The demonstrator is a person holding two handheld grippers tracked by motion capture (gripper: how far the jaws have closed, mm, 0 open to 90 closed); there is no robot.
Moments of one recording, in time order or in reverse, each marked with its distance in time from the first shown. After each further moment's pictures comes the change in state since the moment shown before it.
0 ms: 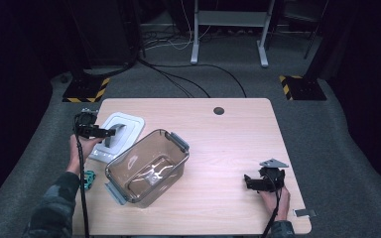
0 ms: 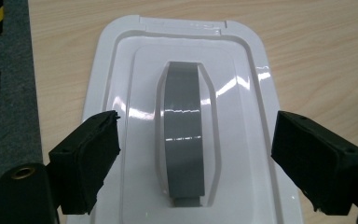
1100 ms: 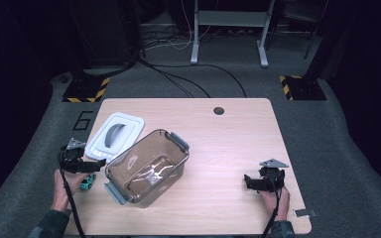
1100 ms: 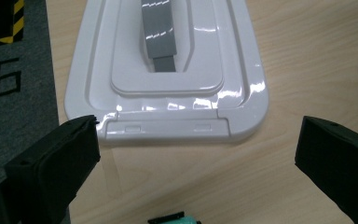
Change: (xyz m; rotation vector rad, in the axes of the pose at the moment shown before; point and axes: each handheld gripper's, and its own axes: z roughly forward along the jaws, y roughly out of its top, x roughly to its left) left arm -0.027 -0.102 -0.056 -0.061 0.051 0.056; right arm 0.000 0.000 0.000 -0.002 -0.001 0.003
